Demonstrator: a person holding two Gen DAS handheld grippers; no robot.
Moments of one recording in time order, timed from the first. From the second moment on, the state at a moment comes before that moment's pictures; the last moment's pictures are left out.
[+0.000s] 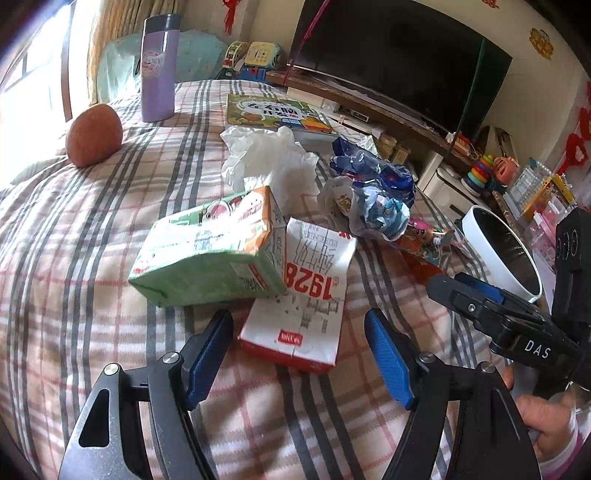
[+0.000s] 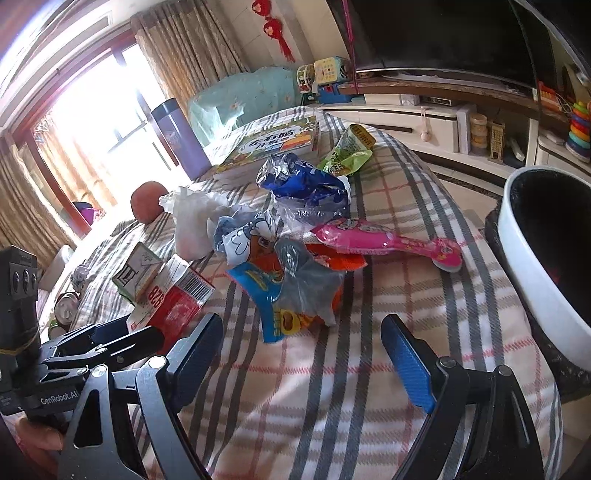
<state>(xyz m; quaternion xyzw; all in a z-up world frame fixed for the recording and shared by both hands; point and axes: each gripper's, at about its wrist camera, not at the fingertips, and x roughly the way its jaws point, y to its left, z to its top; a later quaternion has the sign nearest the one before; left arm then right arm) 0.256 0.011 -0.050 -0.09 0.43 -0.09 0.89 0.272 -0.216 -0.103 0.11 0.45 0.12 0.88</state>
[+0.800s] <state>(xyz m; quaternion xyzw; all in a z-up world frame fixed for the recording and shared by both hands) 0.243 -0.002 -0.047 -0.09 0.41 -0.13 0.90 0.246 -0.233 -0.096 0.11 0.44 0.11 0.88</state>
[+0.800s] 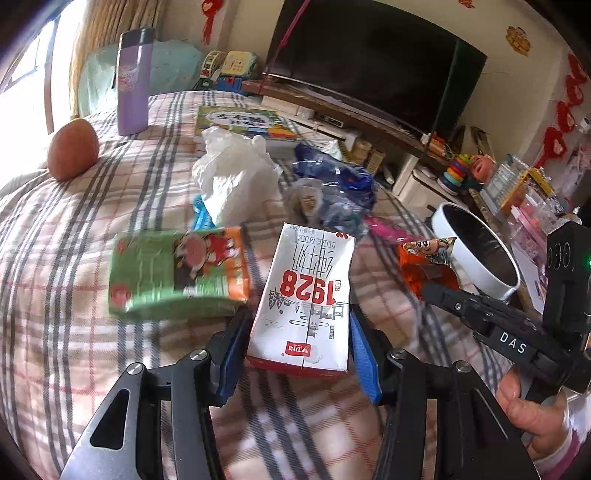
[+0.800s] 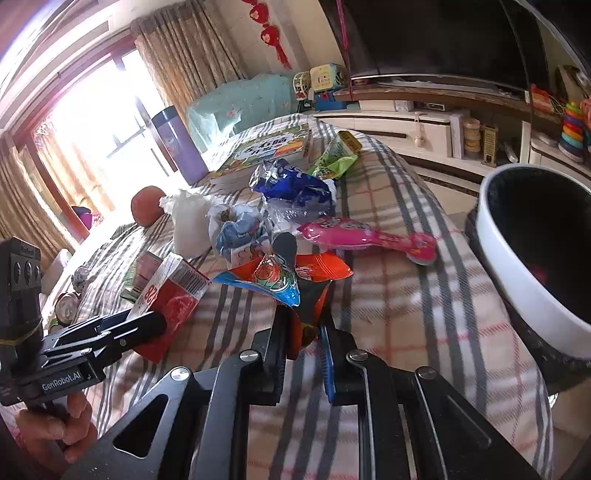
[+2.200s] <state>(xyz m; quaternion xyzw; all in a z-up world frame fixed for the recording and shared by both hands) 0.281 -0.124 -0.028 -0.03 0.40 -0.25 0.88 0.185 -0.375 -0.050 0.16 0.38 -0.02 0.91</state>
